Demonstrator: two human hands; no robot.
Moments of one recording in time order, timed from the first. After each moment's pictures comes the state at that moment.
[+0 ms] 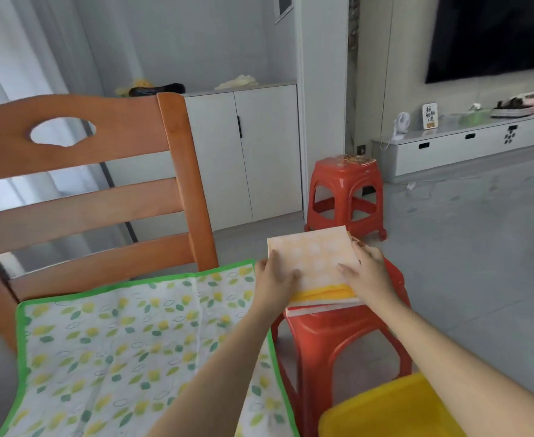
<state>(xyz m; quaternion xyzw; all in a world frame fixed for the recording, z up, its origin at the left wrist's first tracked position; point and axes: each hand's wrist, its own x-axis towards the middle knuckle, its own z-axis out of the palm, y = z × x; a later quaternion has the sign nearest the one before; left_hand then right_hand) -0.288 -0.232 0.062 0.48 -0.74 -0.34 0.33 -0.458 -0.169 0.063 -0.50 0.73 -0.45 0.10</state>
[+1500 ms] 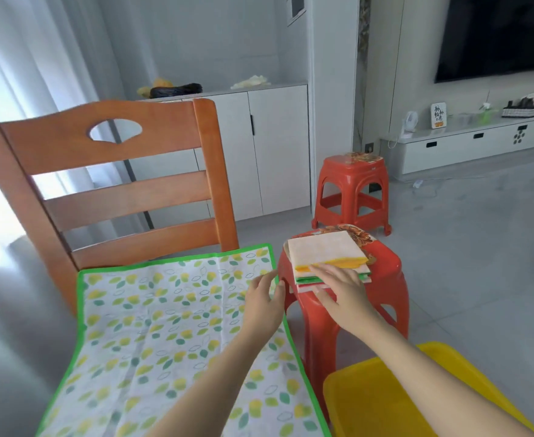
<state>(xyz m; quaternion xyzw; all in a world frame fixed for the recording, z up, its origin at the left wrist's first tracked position) -0.210 -0.139 0.063 0.51 -0.71 -0.34 0.34 -0.381 -0.099 0.048 -0.66 0.68 -0.32 0.05</state>
